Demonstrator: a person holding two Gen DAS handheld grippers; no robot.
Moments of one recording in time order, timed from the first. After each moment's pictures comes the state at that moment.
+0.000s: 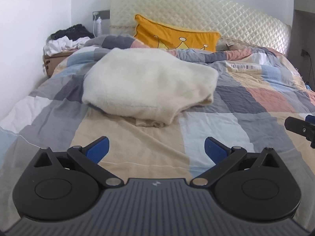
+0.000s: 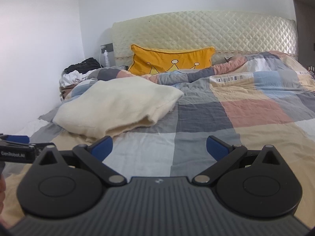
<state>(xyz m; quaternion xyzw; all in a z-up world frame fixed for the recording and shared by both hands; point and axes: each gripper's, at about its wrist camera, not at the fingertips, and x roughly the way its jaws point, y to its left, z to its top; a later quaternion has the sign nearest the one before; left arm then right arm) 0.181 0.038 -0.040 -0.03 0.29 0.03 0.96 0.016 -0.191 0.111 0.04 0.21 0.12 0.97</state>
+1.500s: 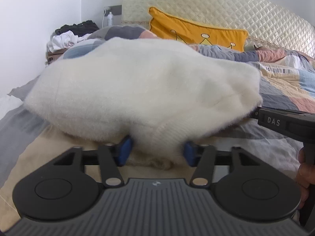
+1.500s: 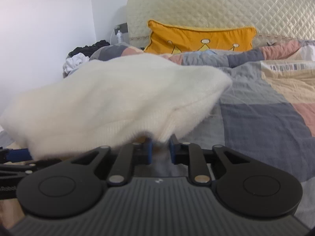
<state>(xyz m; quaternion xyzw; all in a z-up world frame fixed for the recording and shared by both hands) 0.376 0.023 -0.142 -0.03 0.26 0.10 0.96 0.242 -0.121 0.014 0.03 0.23 0.20 0.95</state>
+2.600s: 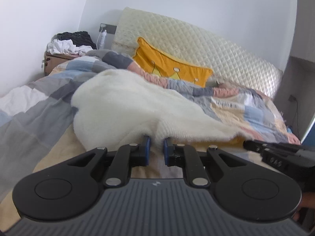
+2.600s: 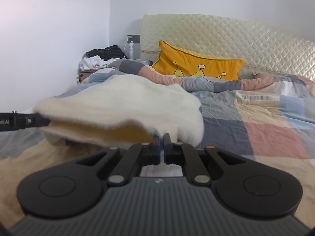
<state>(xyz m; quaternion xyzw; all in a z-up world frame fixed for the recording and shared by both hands) 0.096 0.021 -0.023 -0.13 0.19 0.01 0.97 0.039 -0.158 0.129 -0.05 0.21 0.18 0.96</state>
